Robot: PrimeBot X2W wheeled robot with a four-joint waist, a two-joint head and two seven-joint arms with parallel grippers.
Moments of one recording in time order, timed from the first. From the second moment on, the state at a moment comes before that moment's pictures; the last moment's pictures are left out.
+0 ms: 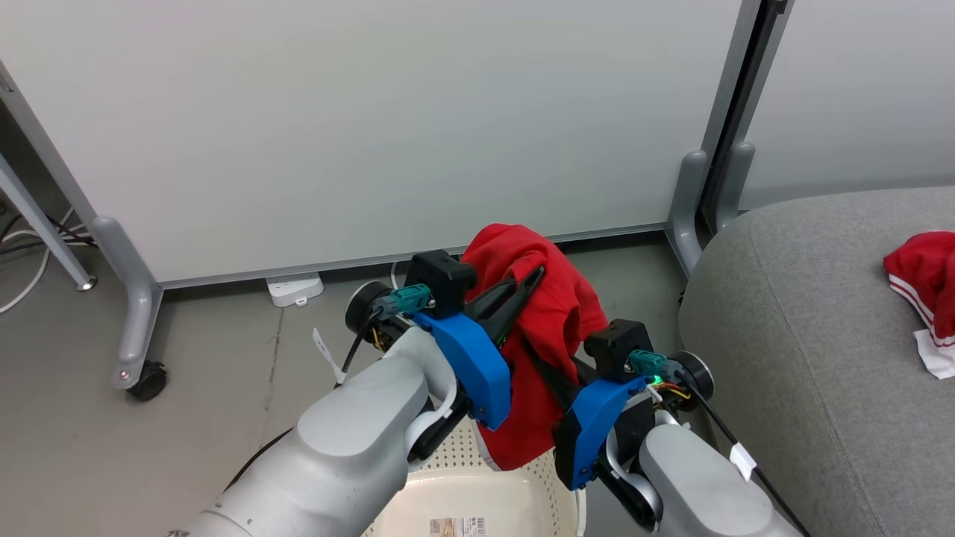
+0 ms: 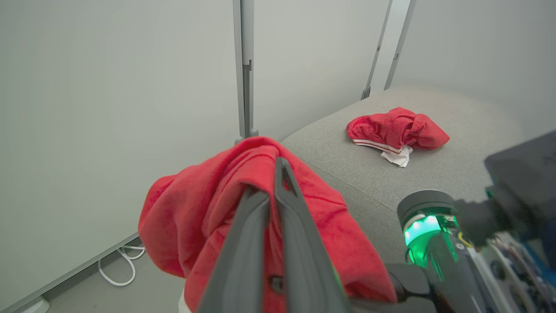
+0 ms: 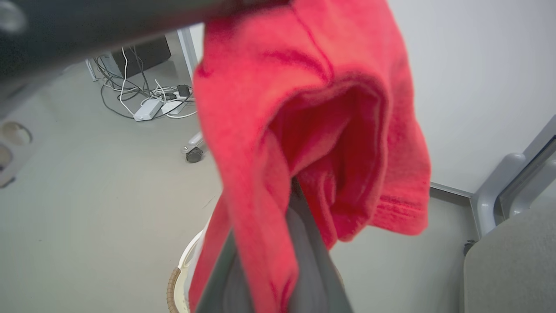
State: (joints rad) left arm -0.91 0.05 -1.17 0.81 -0.93 -0.09 -0.26; right arm -0.53 -0.05 0.56 0.72 0.30 0.13 -0.07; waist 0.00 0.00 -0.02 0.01
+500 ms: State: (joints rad) left arm -0.91 0.05 -1.15 0.81 -0.93 -0.10 -0.26; right arm -0.55 -0.05 0.58 0.75 0.32 0.13 -0.10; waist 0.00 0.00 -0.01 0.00
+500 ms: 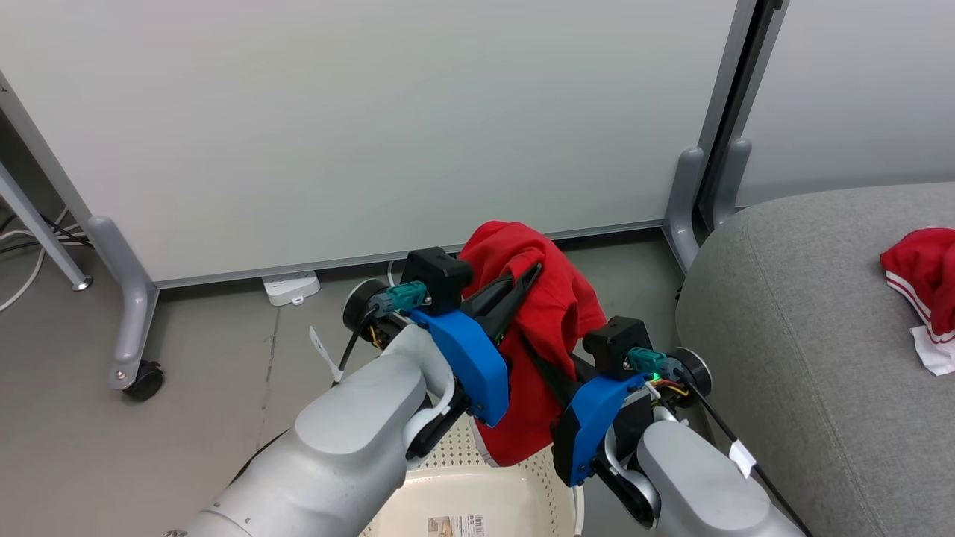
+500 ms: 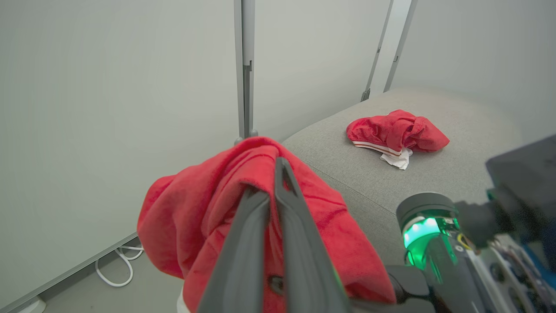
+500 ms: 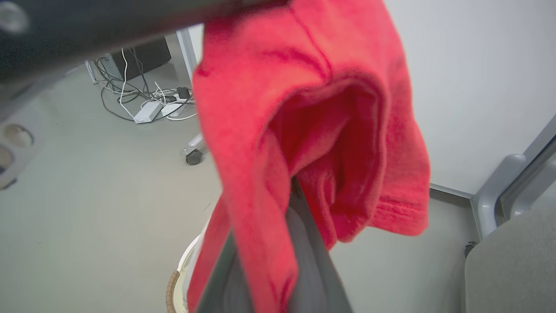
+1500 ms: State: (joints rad) left arm -0.36 0.14 -0.63 0.40 -0.47 -0.06 -0.26; right arm -0.55 -0.05 0.48 0.76 0.27 0.13 -0.12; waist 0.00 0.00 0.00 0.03
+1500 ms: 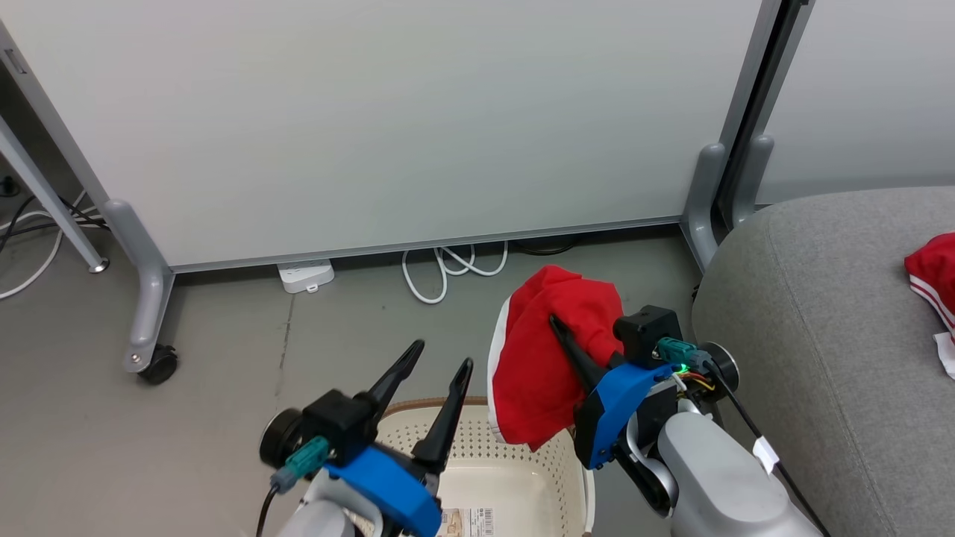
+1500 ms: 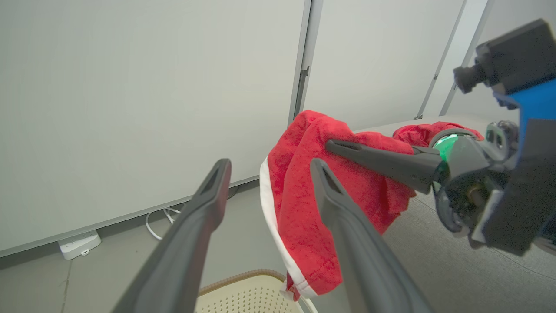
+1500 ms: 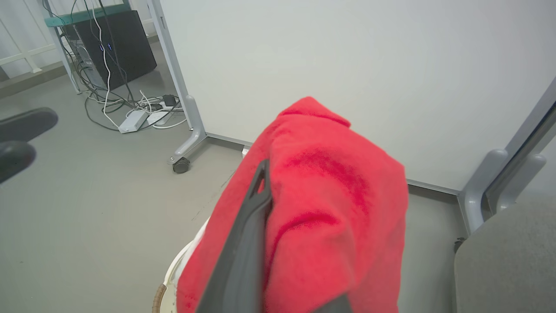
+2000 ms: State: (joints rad) left arm -0.21 0.11 -0.45 0.38 -0.35 -0.11 -0.26; right arm -0.53 -0.05 0.44 0.73 0.26 0.13 -0.11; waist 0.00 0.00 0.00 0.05
